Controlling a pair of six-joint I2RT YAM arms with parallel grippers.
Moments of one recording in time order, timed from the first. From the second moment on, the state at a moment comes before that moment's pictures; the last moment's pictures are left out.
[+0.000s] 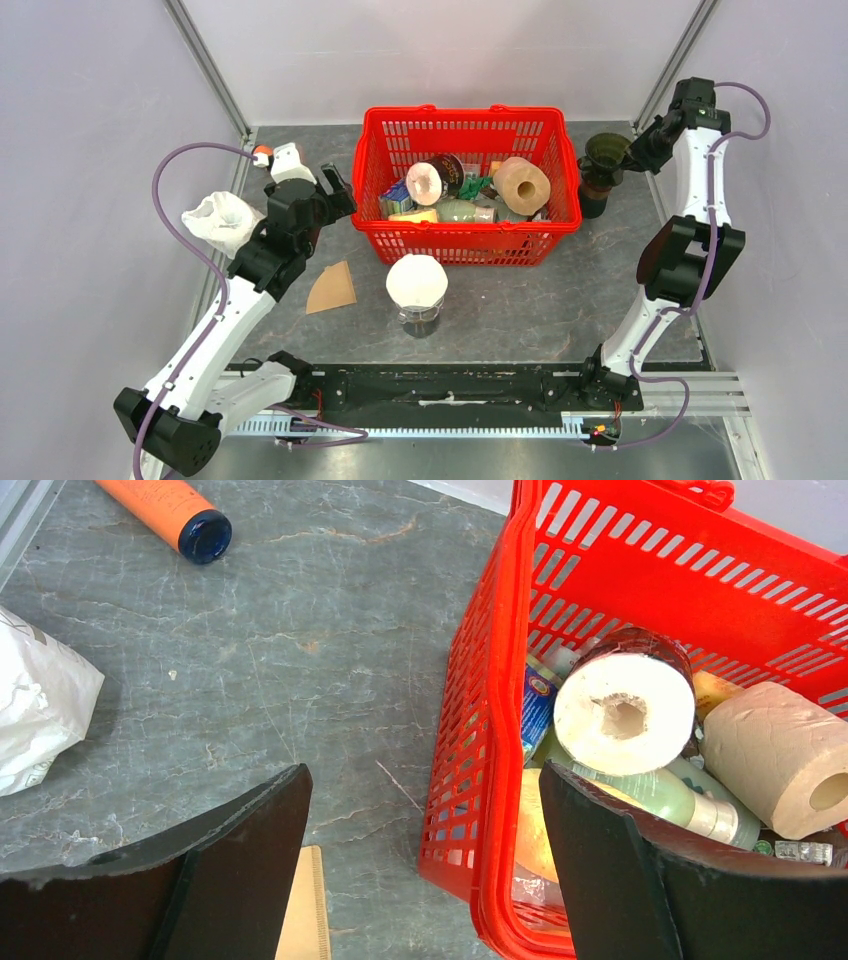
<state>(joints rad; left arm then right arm) -0.44 0.97 1.00 -0.38 -0.44 -0.47 -0.32 1.93 1.98 -1.04 -0.12 0.54</state>
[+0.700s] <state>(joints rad) -0.44 0.97 1.00 -0.38 -0.44 -0.48 -0.32 1.93 1.91 -0.97 -0.12 0.56</state>
